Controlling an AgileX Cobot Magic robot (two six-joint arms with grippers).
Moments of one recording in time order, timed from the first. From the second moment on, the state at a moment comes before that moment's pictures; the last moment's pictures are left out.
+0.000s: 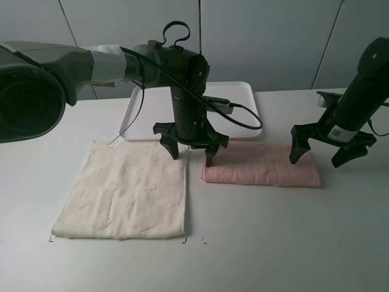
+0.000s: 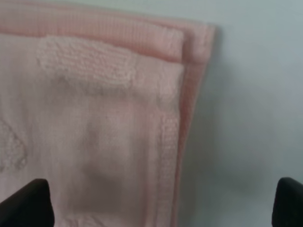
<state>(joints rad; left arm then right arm) -0.72 2.46 -1.98 0.01 1.12 -0.39 0.01 1.97 -1.07 0.22 0.78 -0.09</state>
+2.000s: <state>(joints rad) -0.72 2.46 -1.99 0.01 1.12 -0.37 0.07 2.03 -1.08 0.24 0.74 -0.07</state>
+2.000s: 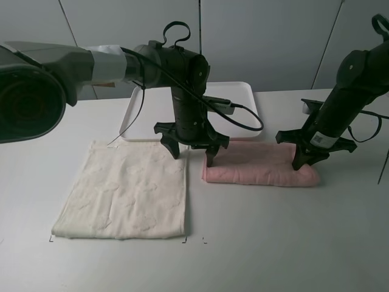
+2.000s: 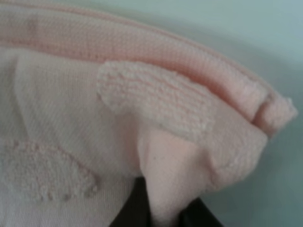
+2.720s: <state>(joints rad) -0.72 2.46 -1.99 0.00 1.12 -0.36 0.07 1.88 -1.07 0.28 0.86 -0.07</state>
